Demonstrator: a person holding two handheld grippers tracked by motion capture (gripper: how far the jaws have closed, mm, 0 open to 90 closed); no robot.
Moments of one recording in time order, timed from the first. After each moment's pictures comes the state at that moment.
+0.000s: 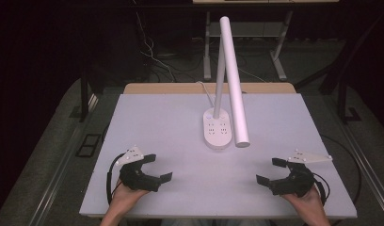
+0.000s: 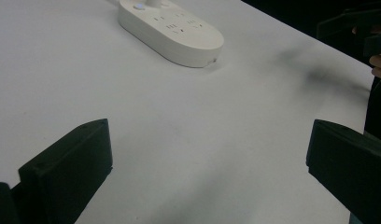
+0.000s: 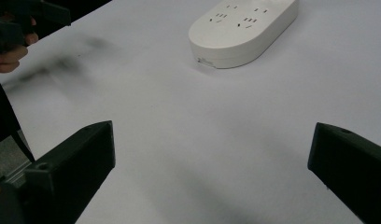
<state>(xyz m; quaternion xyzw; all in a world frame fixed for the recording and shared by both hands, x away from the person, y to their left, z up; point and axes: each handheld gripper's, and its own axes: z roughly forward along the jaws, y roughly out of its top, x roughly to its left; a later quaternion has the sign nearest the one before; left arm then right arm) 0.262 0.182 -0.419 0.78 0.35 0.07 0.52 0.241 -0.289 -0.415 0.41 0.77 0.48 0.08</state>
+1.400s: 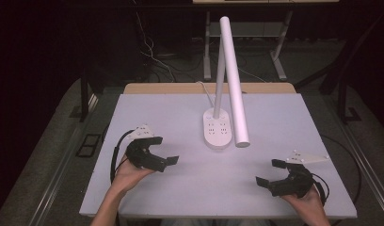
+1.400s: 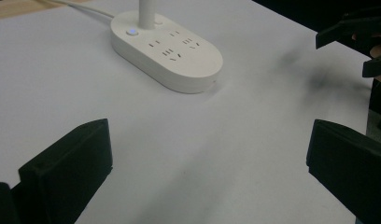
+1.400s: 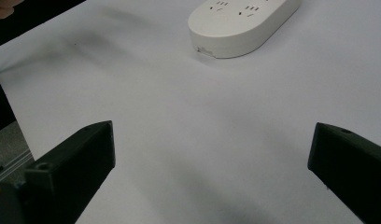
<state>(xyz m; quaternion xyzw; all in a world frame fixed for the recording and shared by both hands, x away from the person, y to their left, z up) 0.306 0.161 -0.374 0.81 0.32 0.06 0.48 0.242 -0.288 -0.418 0.41 0.78 0.46 0.08</state>
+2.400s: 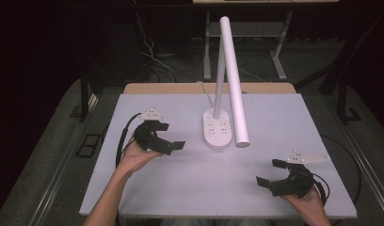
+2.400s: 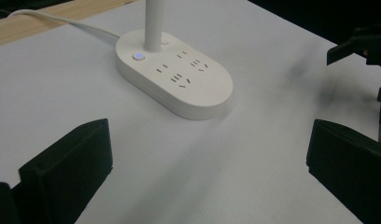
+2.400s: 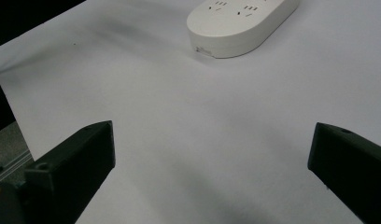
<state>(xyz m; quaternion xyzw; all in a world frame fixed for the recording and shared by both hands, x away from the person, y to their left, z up) 0.347 0.140 -0.353 0.82 0.31 0.06 0.47 0.242 -0.290 -0.418 0.41 0.78 0.46 0.08</state>
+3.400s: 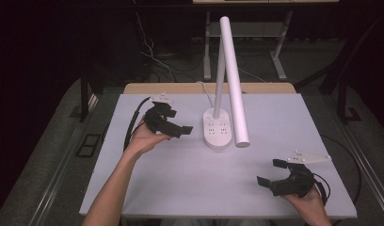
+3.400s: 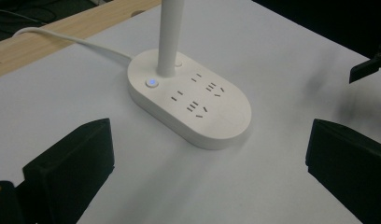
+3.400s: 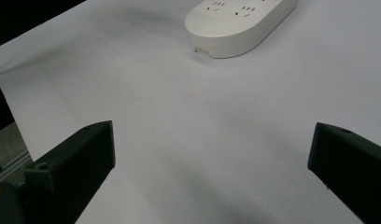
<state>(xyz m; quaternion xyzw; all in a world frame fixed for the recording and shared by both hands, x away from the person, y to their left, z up) 0.389 0.117 -0.336 0.84 0.30 0.06 0.44 0.242 -0.292 -0.418 0.41 0.78 0.46 0.08</state>
